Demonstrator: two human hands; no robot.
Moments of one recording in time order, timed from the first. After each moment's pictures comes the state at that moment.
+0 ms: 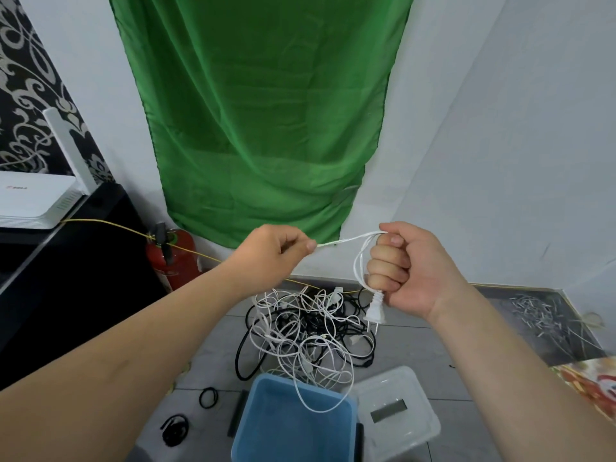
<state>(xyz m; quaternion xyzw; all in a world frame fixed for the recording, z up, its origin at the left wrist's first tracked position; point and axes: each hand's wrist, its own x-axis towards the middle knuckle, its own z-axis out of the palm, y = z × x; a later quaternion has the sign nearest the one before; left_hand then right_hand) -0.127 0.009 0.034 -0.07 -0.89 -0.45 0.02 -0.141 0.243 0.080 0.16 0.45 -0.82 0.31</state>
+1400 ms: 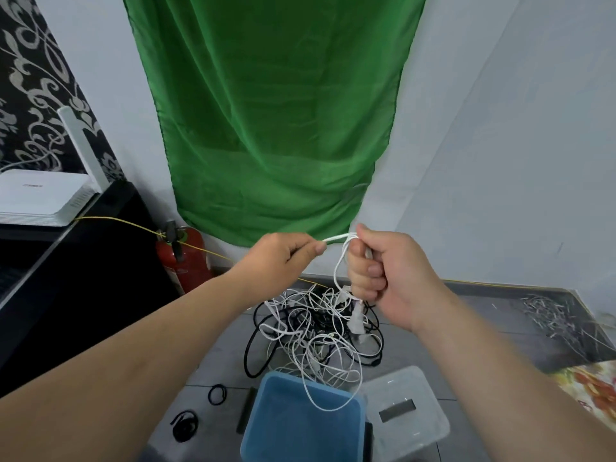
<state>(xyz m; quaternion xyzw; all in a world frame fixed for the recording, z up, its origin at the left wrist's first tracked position) -0.121 0.002 0.020 -0.12 -0.89 -0.45 0.03 -0.118 0.200 0.080 0.05 0.59 -0.76 0.28</state>
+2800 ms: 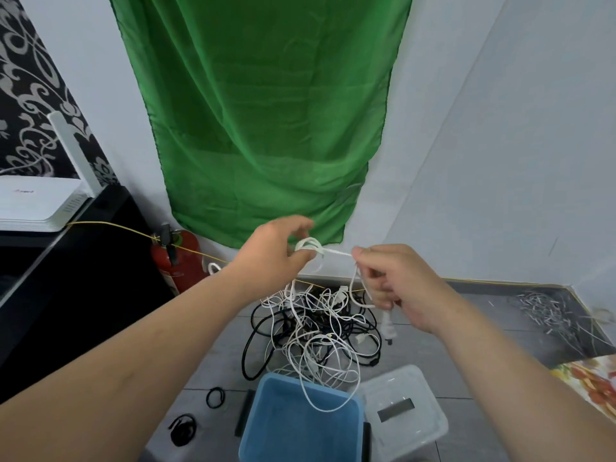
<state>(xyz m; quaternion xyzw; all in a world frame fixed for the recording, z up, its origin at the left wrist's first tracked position) -0.123 0.009 0.039 -0.08 -0.91 -0.41 0.04 -0.120 0.233 0.066 -0.01 0.76 -0.61 0.23</state>
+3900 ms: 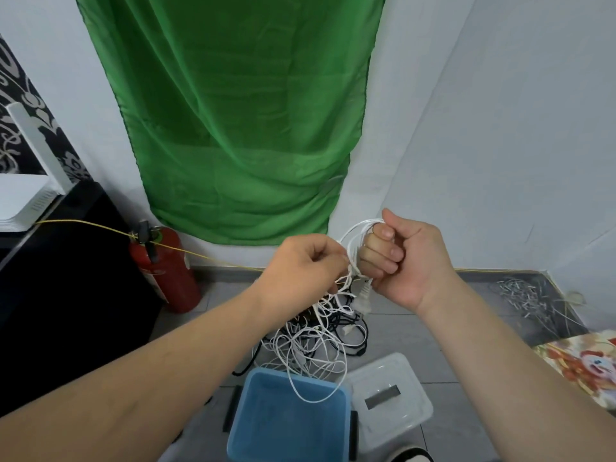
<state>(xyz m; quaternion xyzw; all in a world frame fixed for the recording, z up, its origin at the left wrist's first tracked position) -0.087 0.081 0.062 0.00 -0.76 -0.64 -0.08 -0.136 0.250 0.070 0.09 0.40 -0.88 0.26</state>
